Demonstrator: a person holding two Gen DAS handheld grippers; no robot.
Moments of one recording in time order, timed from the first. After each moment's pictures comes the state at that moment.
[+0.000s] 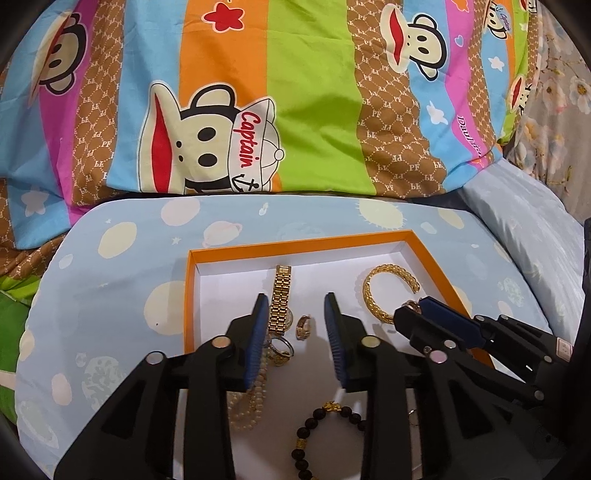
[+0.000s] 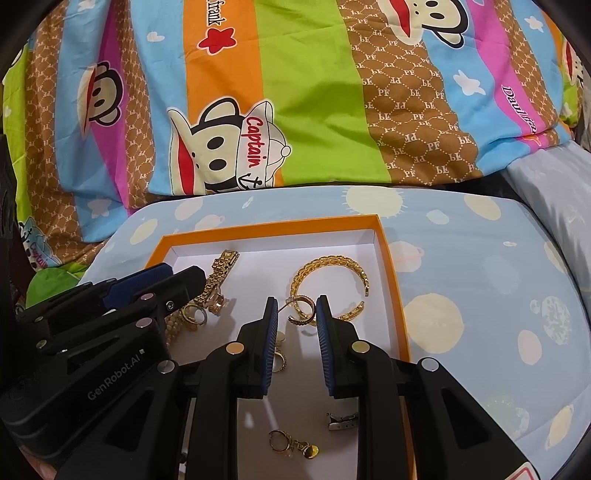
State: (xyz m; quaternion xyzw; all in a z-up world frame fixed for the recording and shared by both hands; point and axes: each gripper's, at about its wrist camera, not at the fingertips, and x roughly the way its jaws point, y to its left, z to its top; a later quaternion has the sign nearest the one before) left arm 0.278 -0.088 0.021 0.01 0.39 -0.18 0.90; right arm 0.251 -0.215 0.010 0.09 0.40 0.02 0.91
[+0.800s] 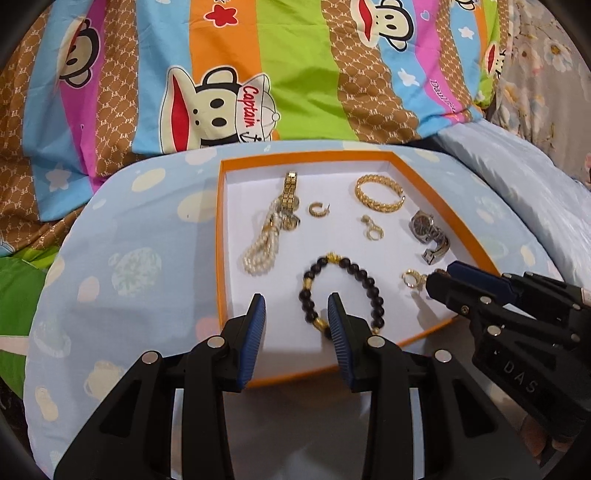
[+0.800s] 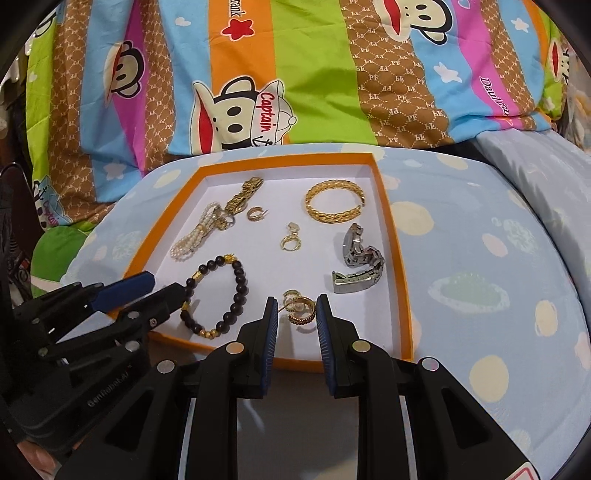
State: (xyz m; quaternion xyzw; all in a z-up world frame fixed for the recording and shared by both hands) left arm 0.178 -0.057 0.000 0.06 0.41 -0.19 0.89; right arm 0.152 -0.190 0.003 0.07 0.41 0.00 0.91
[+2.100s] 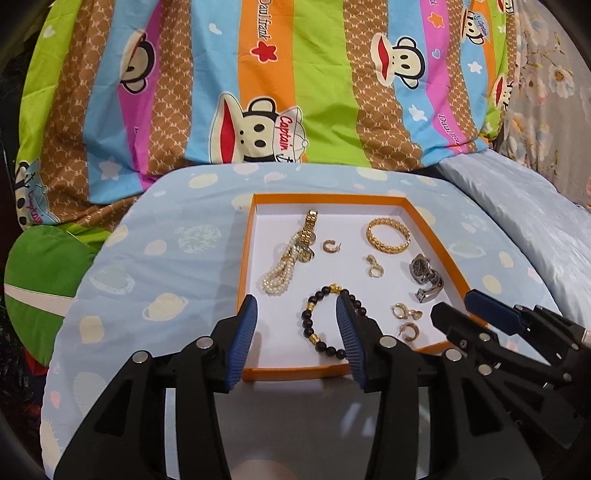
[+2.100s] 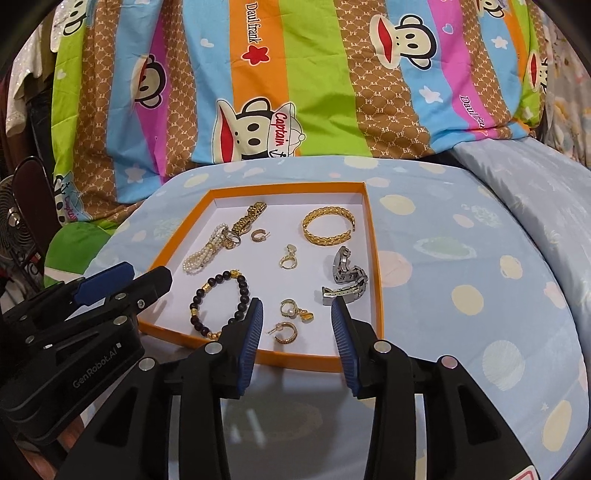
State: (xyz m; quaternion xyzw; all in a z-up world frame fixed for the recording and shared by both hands) left arm 0.102 -0.020 0.035 0.03 0.35 -0.14 0.92; right arm 0.074 -0.161 0.026 0.07 0.37 -0.01 0.93
